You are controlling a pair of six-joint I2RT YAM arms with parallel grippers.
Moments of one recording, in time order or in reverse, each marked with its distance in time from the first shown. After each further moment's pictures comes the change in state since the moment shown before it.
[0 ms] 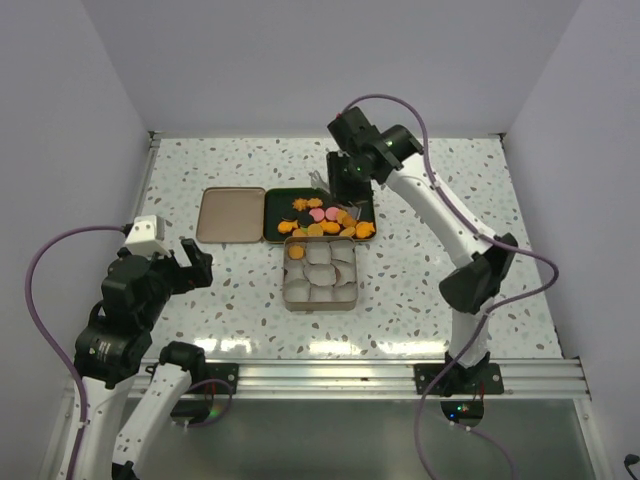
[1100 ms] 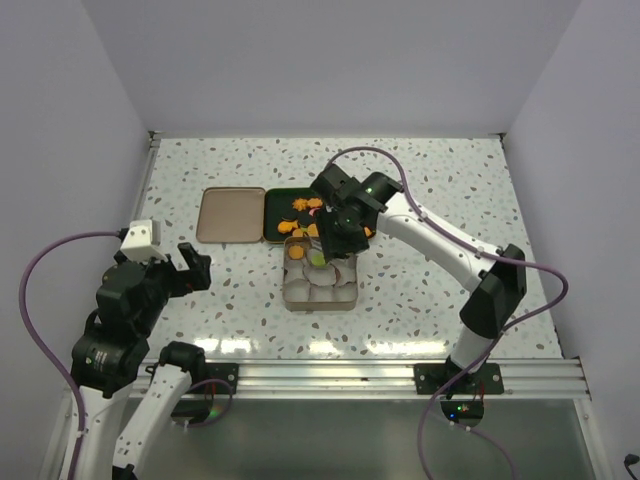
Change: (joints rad) left arm 0.000 -0.042 0.000 0.000 0.006 0.002; right arm 0.164 -0.227 -0.510 0.100 -0.029 0.054
